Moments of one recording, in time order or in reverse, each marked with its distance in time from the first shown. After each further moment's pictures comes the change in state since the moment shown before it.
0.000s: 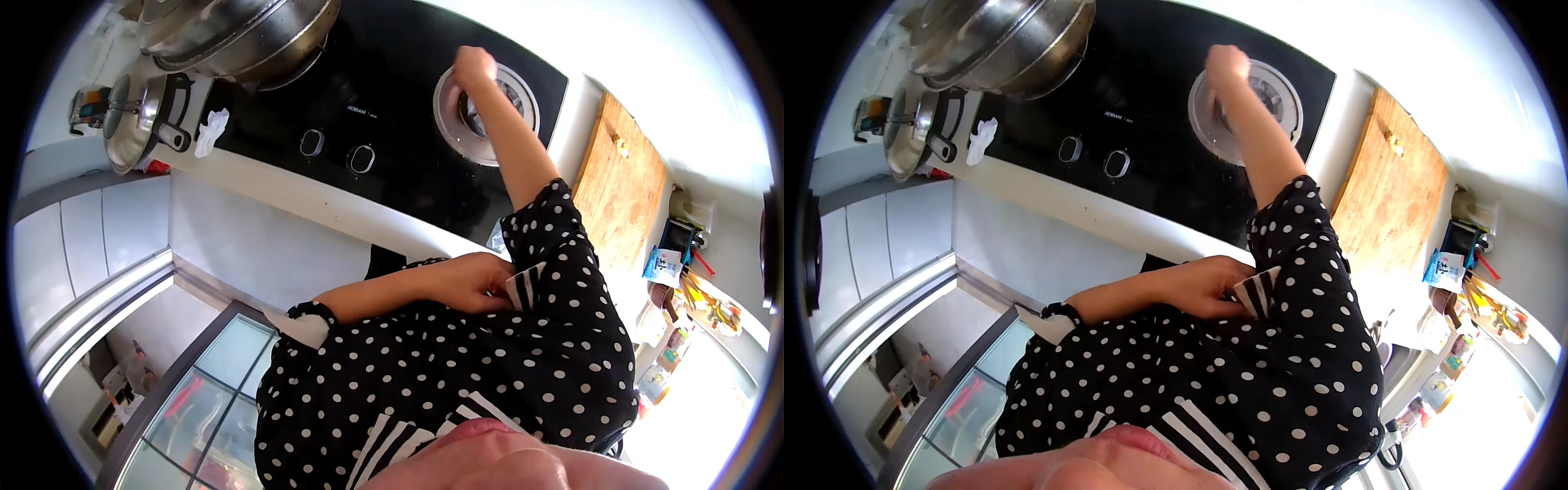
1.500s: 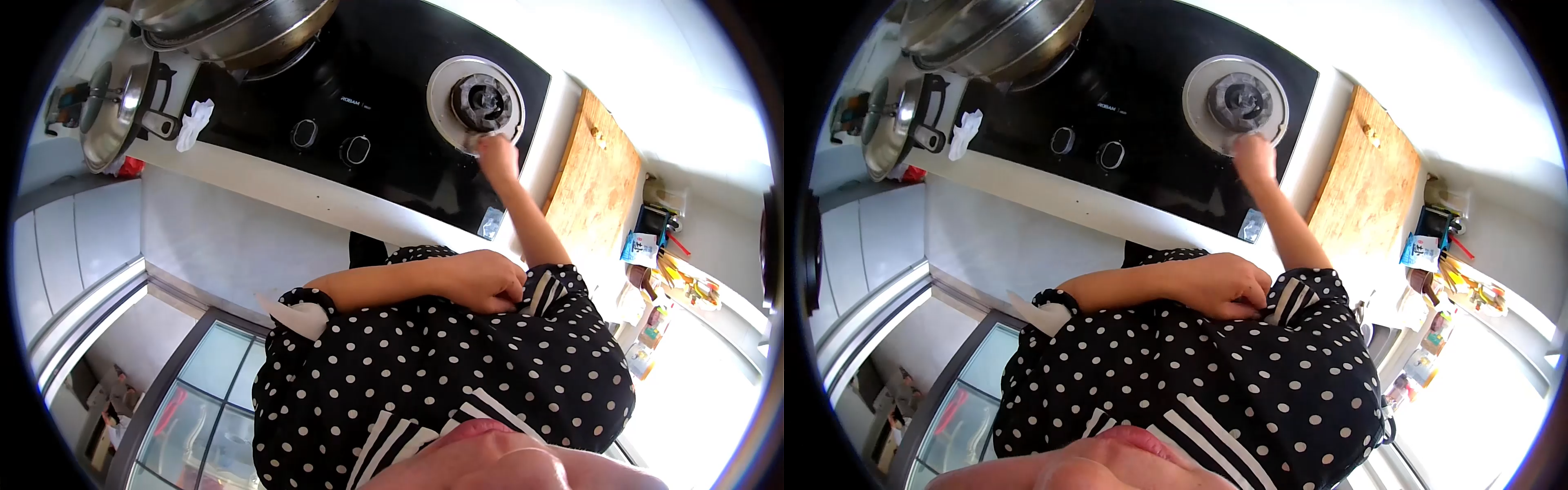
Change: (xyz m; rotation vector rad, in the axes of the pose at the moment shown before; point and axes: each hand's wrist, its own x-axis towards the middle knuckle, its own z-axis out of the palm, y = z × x) left_hand -0.008 0.015 0.005 0.290 -0.154 0.141; right_hand -0.169 0.060 0.054 0.080 0.063 0.014
